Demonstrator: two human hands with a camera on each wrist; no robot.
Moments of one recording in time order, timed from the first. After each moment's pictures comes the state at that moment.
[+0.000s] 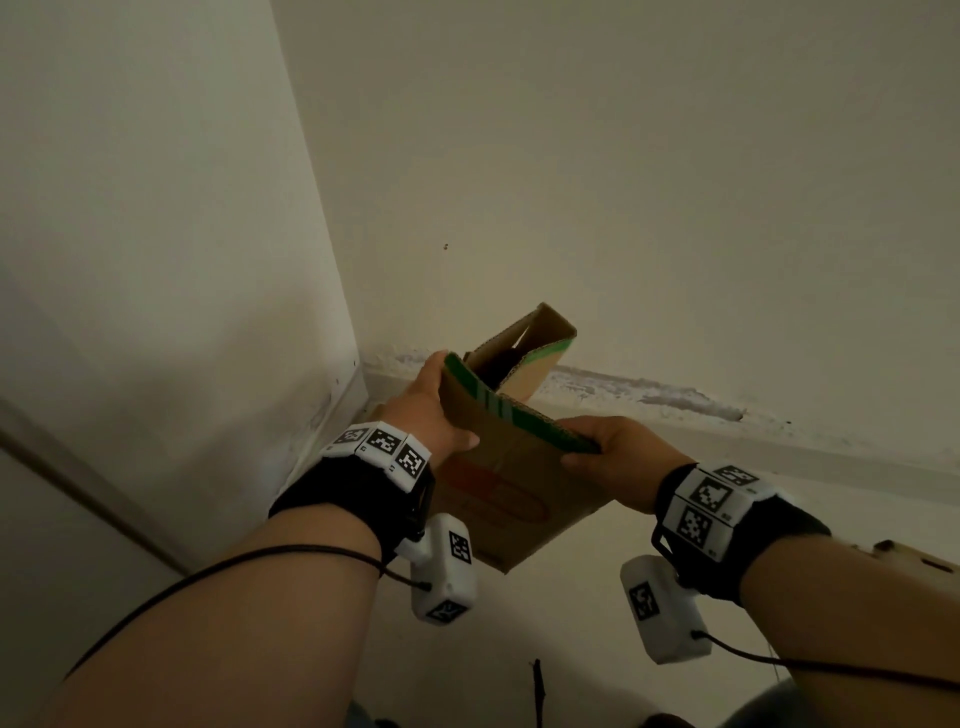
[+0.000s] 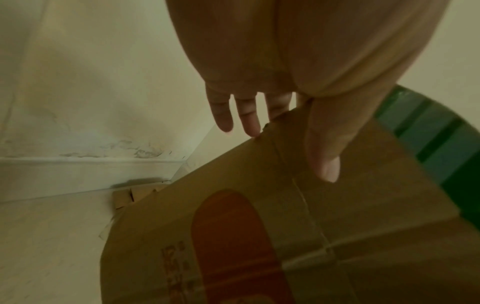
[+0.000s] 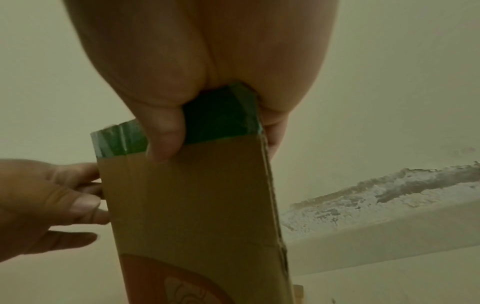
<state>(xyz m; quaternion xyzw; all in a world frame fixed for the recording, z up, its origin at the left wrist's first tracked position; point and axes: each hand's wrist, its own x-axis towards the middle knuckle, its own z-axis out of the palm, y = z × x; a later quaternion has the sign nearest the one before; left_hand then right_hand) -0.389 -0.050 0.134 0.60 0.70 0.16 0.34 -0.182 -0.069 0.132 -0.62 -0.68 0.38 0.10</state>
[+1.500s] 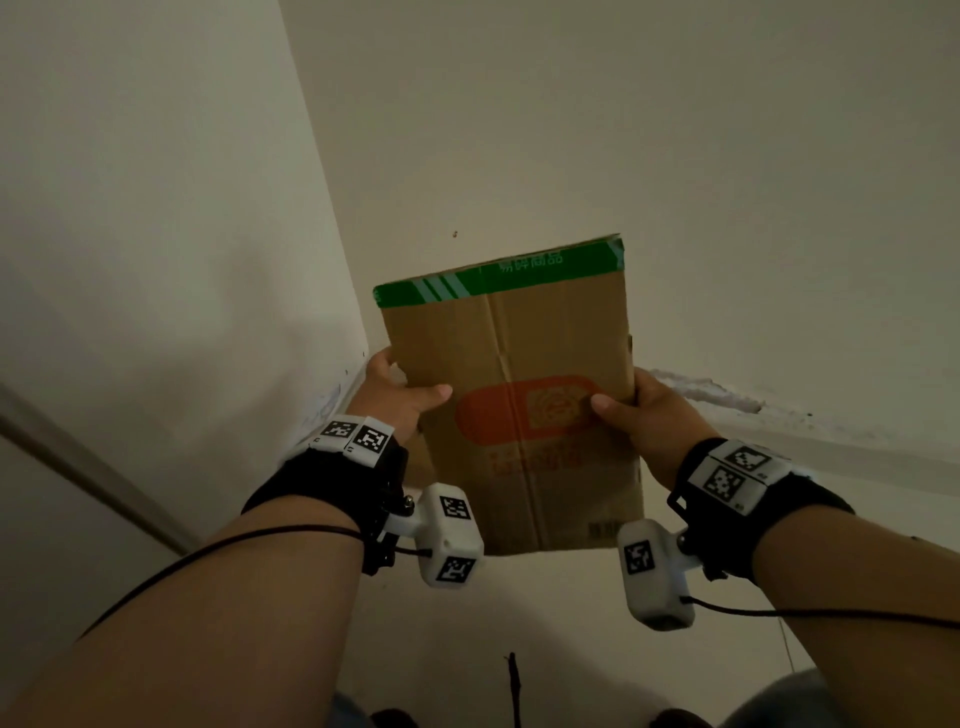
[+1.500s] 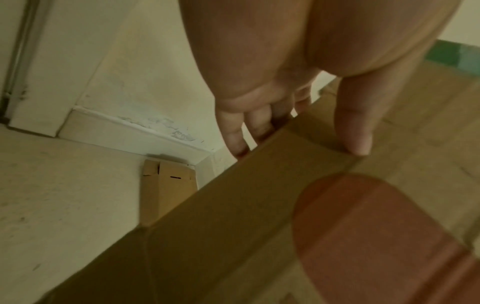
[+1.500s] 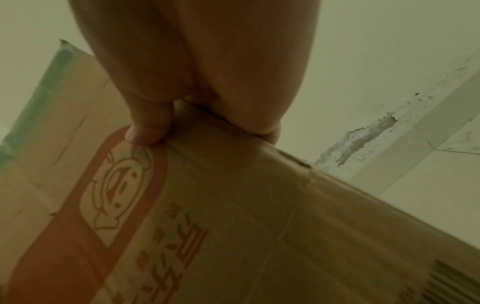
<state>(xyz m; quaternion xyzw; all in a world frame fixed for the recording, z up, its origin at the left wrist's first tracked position) -0.412 -0.043 0.120 0.36 0.66 0.42 0.51 -0.168 -0.040 0.108 -0.60 -0.53 0.48 0.36</state>
